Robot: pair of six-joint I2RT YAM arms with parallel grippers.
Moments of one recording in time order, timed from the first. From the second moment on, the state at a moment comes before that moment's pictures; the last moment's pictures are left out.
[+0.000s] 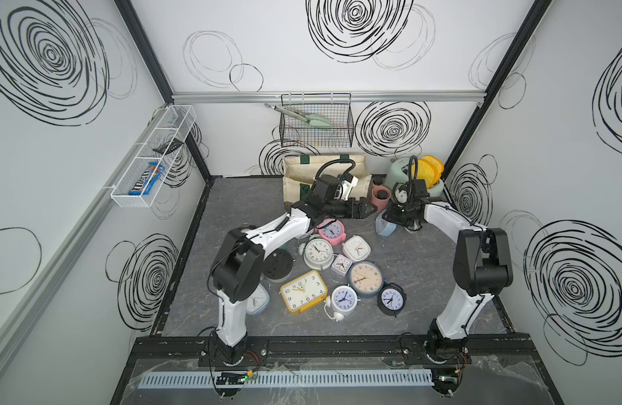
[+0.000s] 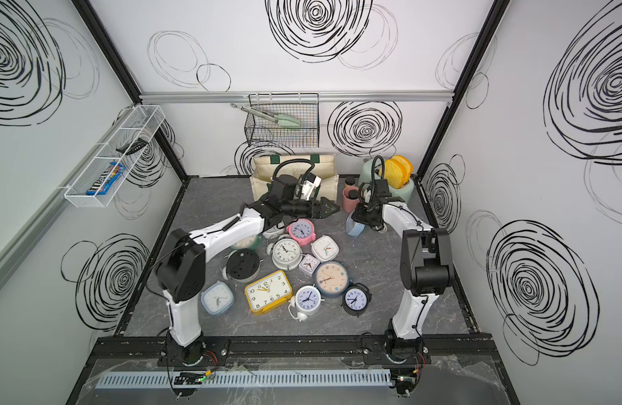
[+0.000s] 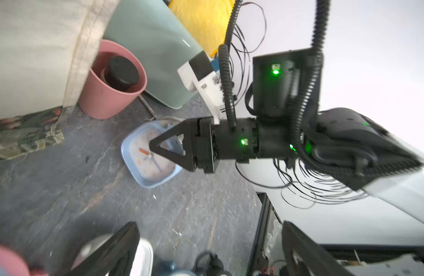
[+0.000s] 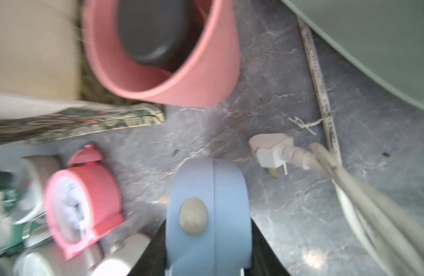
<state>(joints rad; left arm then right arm) -0.61 1.85 1.48 -0.06 0.61 -0.63 0.08 1.76 1.28 -0.52 -0.28 0.33</state>
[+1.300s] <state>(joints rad) -0.46 1.43 1.10 0.15 0.82 -0.90 0.29 1.35 1.01 0.24 -1.10 1.06</state>
